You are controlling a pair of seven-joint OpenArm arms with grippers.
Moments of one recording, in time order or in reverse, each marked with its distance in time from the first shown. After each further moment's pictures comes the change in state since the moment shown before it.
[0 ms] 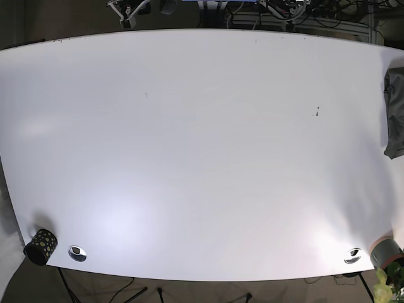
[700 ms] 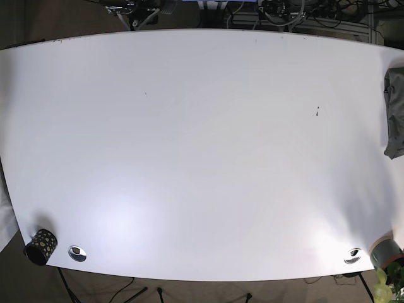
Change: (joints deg) left arm -8.7 -0.2 6.0 -9.3 0.0 9.8 0.8; right arm 10.9 -2.6 0.0 -13.4 0.0 0.2 -0.1
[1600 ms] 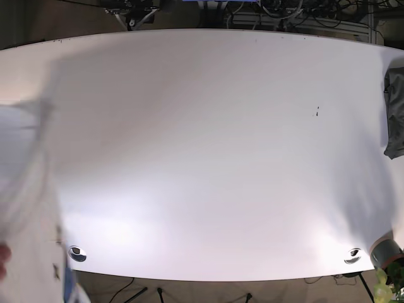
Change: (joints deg) left arm 1.0 0.3 6.5 -4.2 -0.2 2.1 -4.1; right arm 0.8 0.7 0.0 -3.6 0.0 -0.2 0.2
